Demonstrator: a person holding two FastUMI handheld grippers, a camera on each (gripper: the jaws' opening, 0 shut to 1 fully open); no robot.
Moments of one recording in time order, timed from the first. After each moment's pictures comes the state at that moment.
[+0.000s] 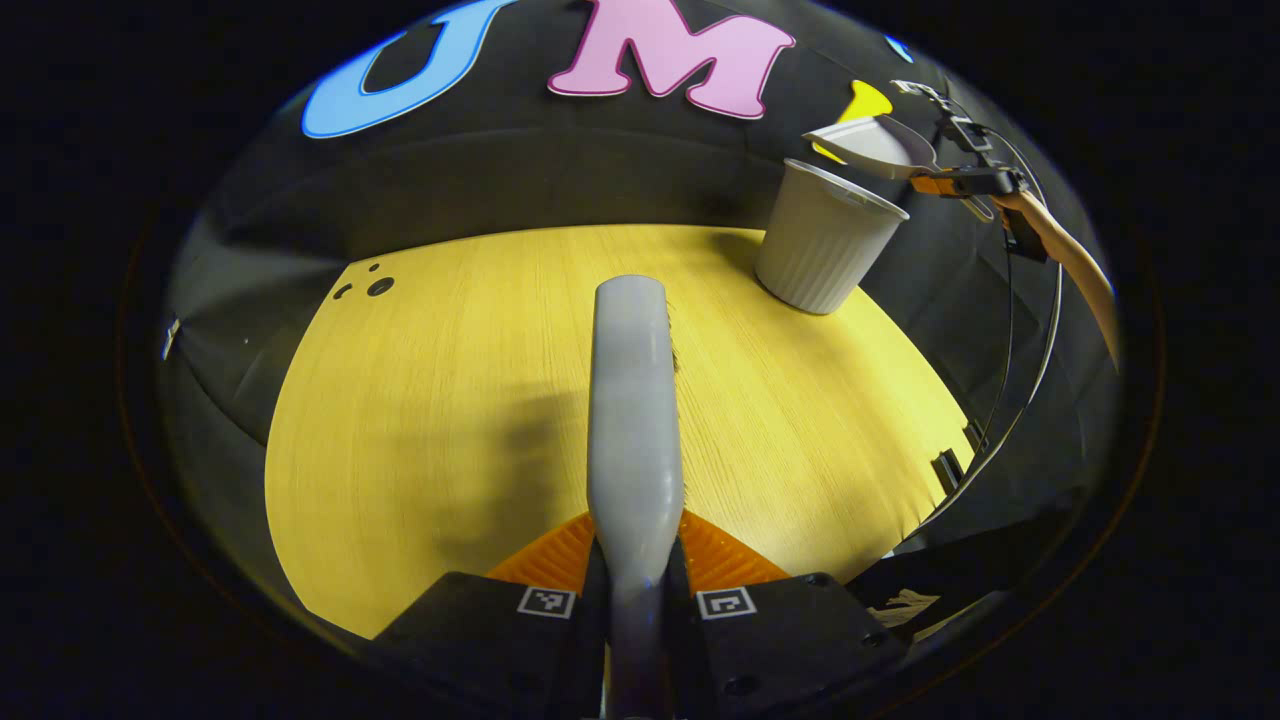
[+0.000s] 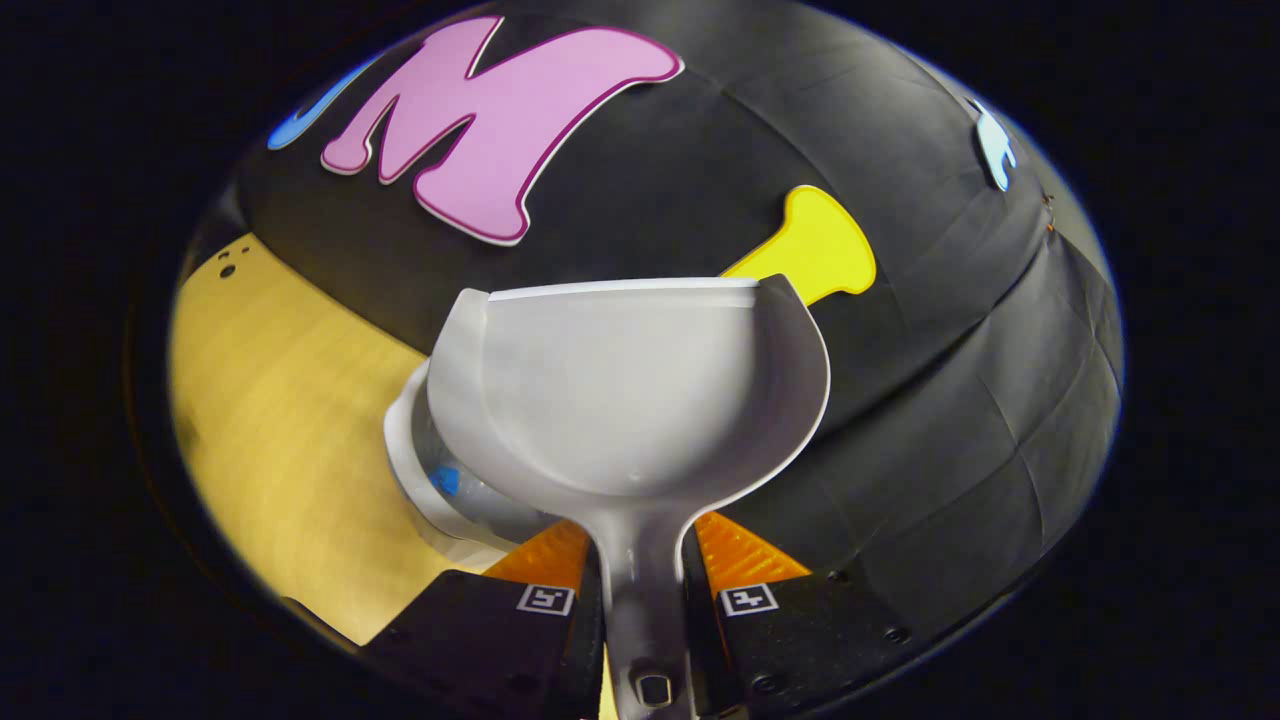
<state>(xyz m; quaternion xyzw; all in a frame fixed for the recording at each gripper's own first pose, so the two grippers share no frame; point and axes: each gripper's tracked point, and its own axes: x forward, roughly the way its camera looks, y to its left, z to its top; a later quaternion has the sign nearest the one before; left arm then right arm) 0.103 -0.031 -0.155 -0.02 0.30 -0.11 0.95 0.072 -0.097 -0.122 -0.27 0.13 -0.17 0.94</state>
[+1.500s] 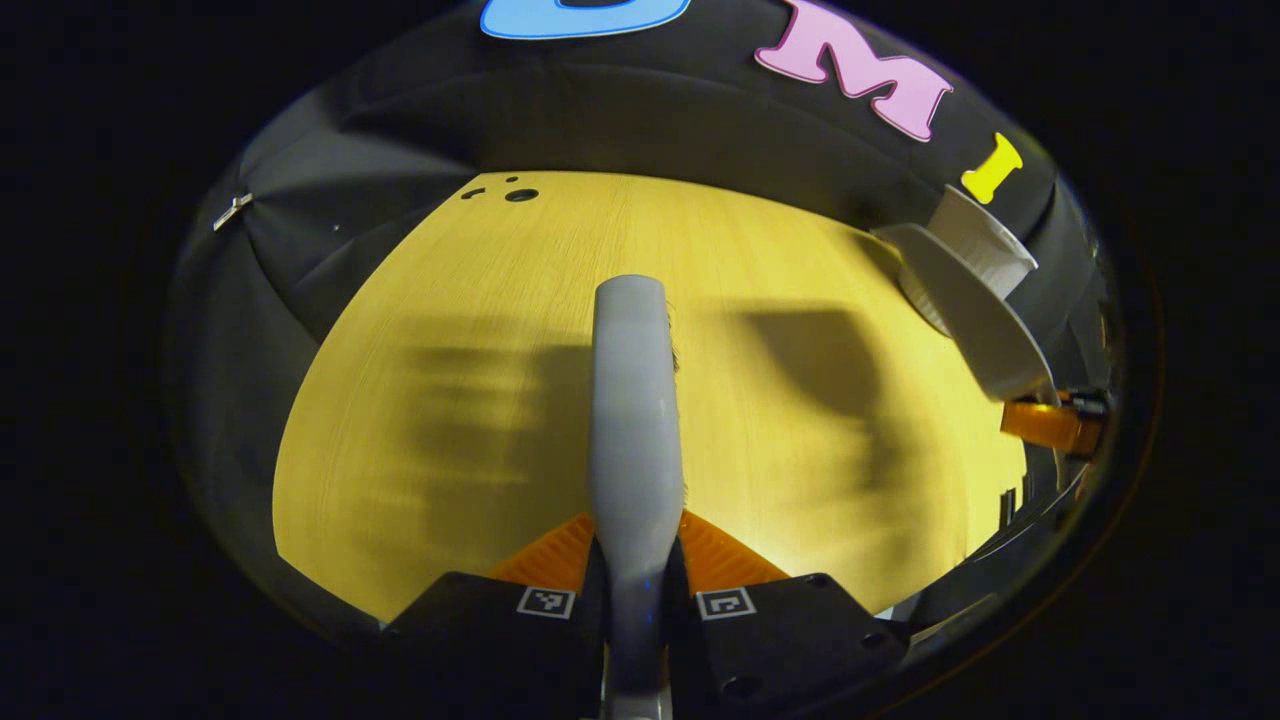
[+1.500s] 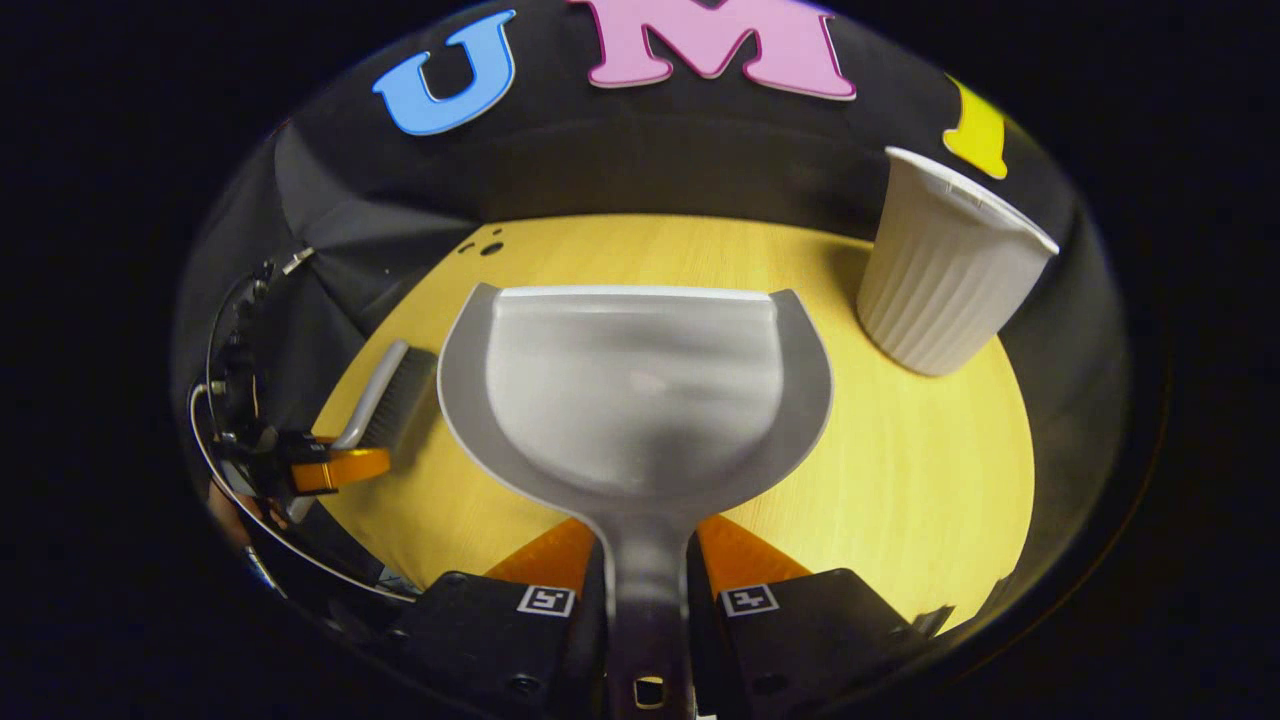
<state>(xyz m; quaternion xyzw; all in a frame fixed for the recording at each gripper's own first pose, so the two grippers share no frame) 0.117 0.093 -0.248 -0.10 0.35 0.01 0.93 0.006 -0.002 -0.359 -0.04 0.35 0.11 0.93</state>
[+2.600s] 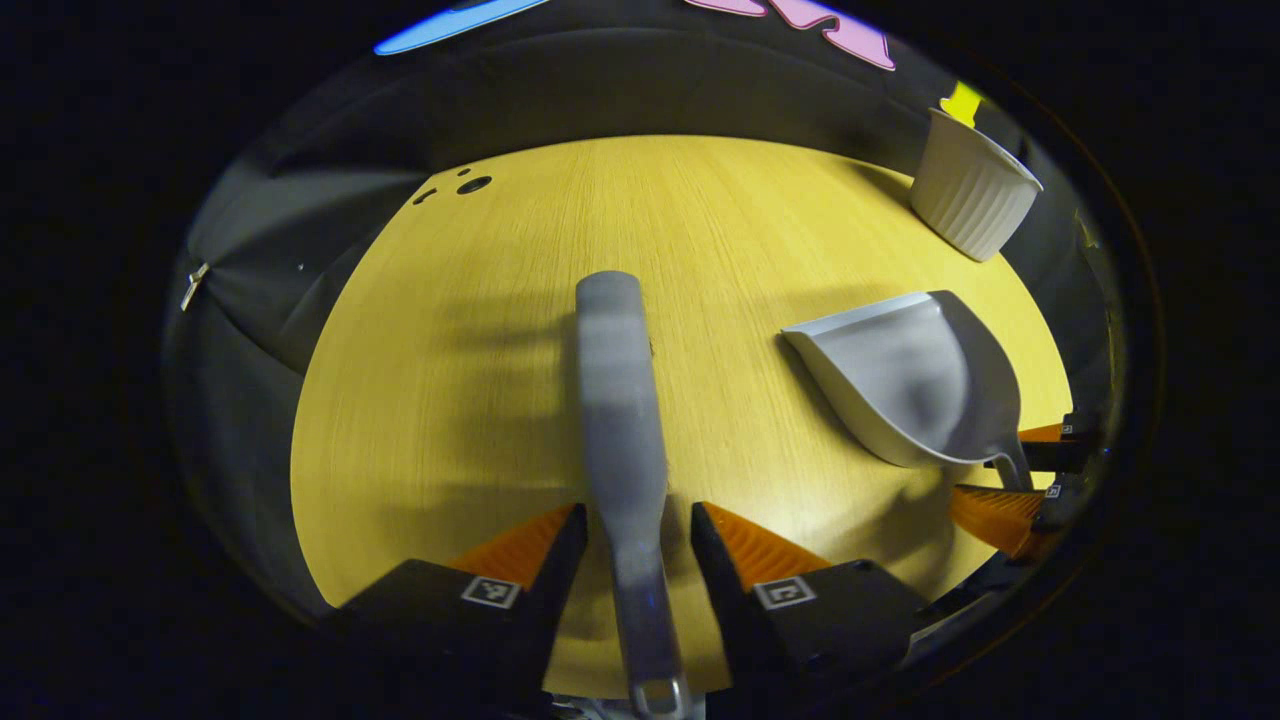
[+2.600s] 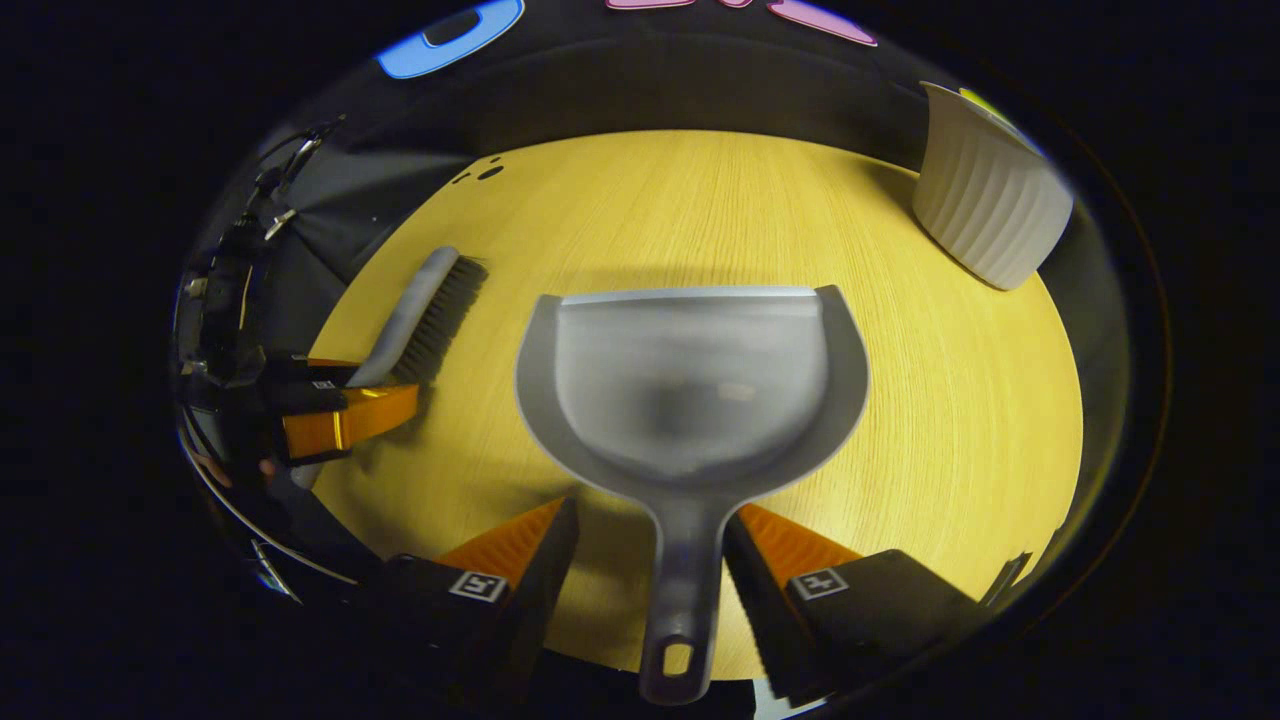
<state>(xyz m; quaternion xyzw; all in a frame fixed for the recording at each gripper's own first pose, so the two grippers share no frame) 0.129 0.071 -0.257 -0.02 0.39 0.00 0.92 -0.029 0.019 -0.429 -0.02 0.41 0.12 0.90</state>
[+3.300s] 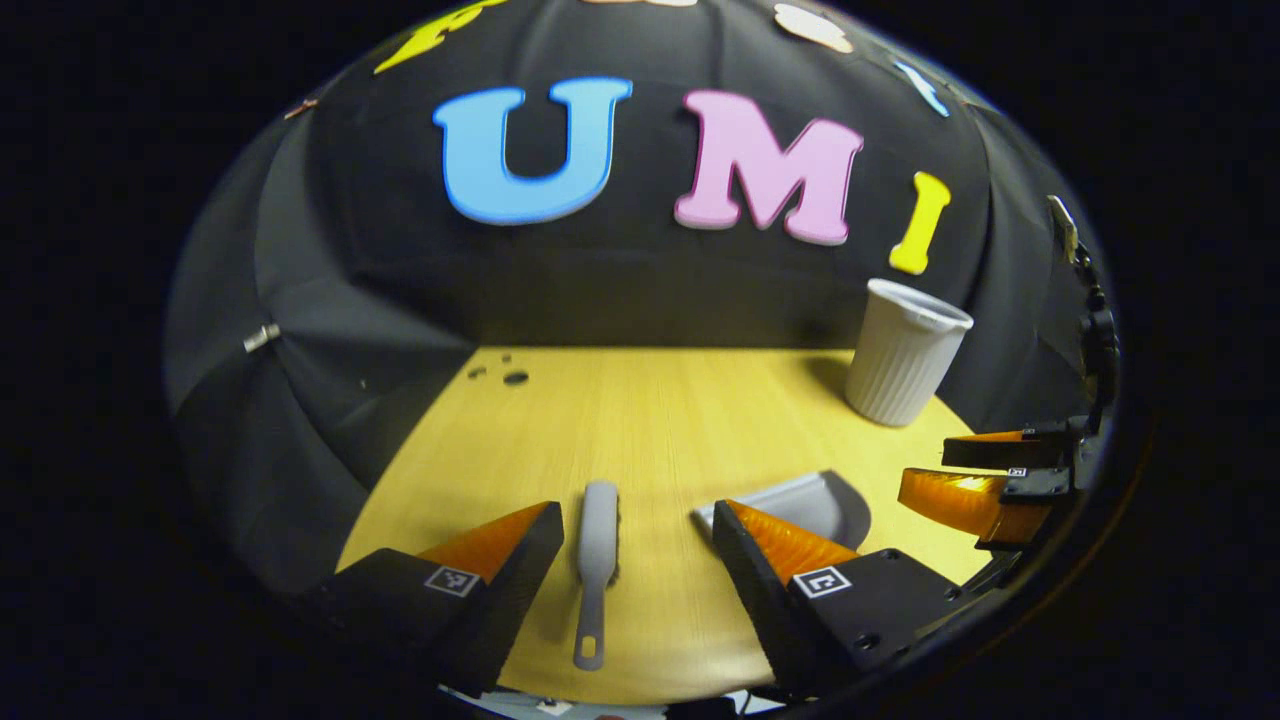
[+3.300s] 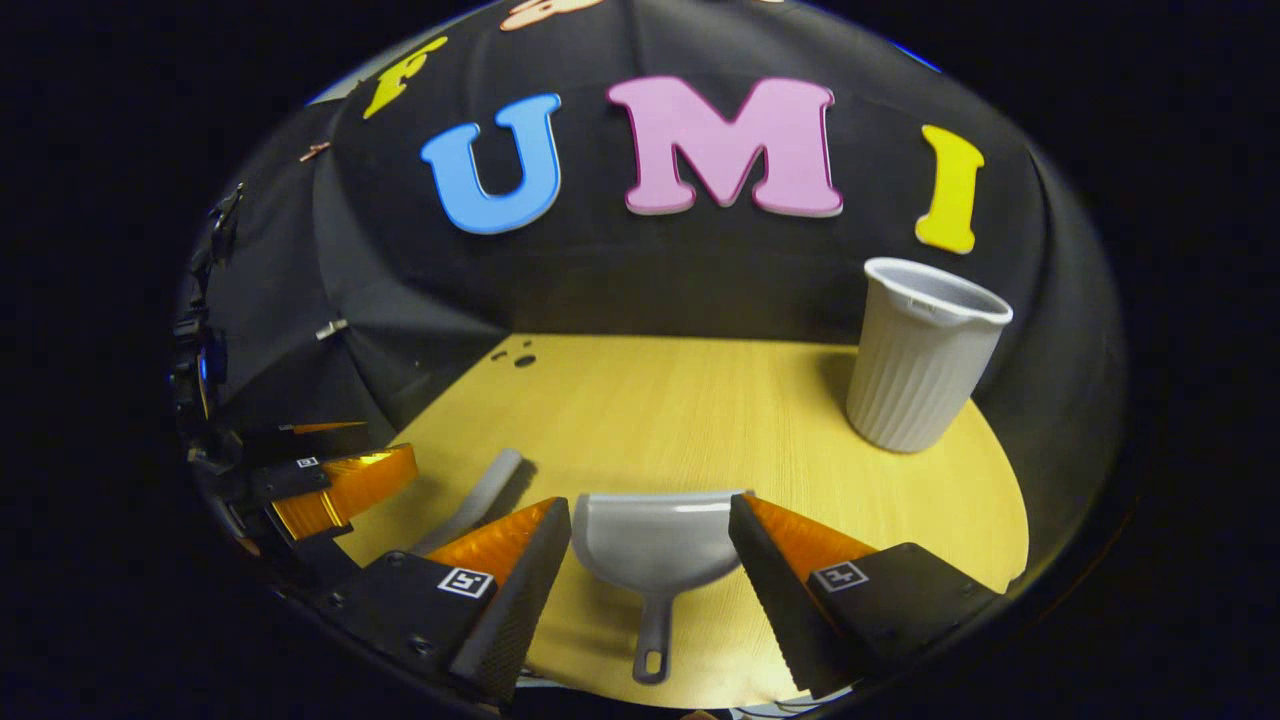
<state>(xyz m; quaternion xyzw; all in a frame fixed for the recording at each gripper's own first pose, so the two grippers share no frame) 0.059 0.049 -0.037 -0.02 0.05 0.03 1.00 -0.044 0.003 -0.214 -0.01 0.10 0.12 0.99</state>
